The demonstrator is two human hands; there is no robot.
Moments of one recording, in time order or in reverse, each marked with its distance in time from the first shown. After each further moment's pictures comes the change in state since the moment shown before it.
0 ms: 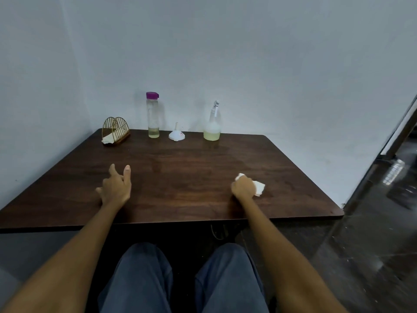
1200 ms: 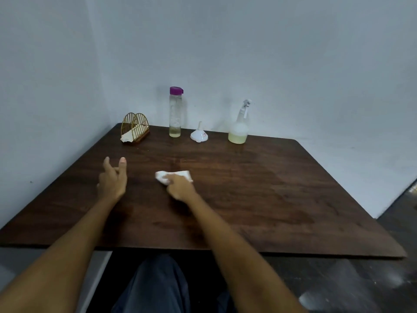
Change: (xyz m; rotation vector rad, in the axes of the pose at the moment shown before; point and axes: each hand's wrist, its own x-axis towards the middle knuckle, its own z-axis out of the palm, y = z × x) left_hand 0.087 -0.039 -0.010 -0.262 0.012 -0.114; right_hand -0.030 -0.199 0.102 0.092 -0.501 -0.679
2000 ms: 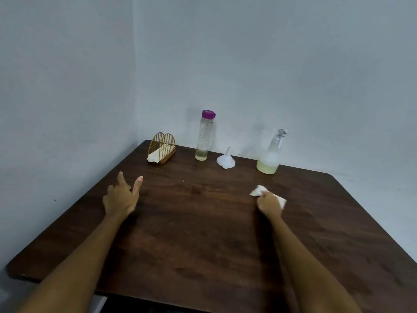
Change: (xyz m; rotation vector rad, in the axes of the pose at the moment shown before) left_hand 0.061 -0.019 -0.018 0.357 0.031 -0.023; right_hand 0.044 0.142 -0.089 -0.071 0.399 0.547
